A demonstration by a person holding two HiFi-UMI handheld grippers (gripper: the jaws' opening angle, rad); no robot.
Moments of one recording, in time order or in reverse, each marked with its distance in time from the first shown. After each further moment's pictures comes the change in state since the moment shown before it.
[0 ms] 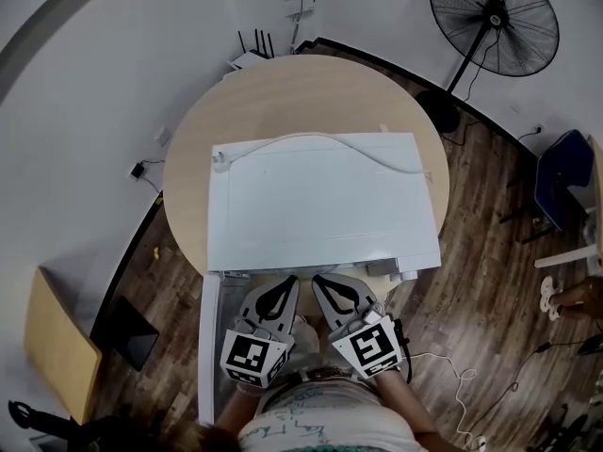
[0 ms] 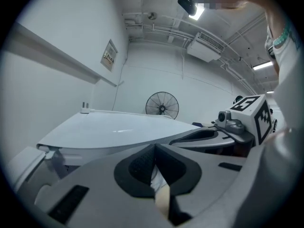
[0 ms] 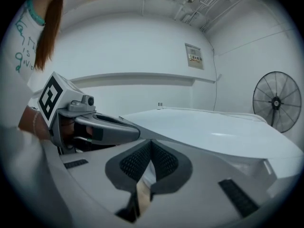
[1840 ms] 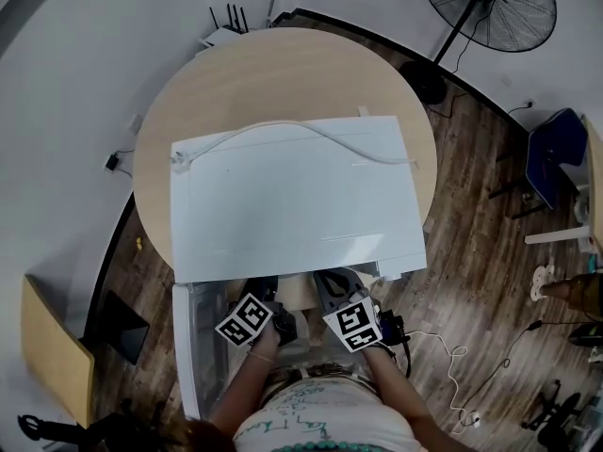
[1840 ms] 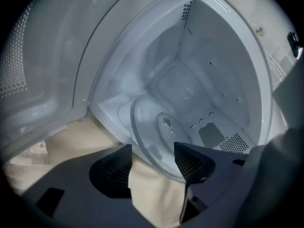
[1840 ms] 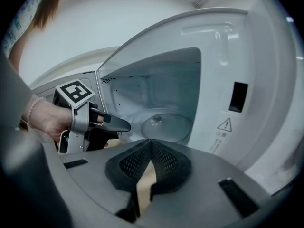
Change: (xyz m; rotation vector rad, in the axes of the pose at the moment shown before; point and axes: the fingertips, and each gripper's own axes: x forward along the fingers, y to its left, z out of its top) left arm 0.059 0.081 -0.182 -0.944 0.101 0.405; right arm 0.023 -0.051 -0.151 0.079 0.262 -0.068
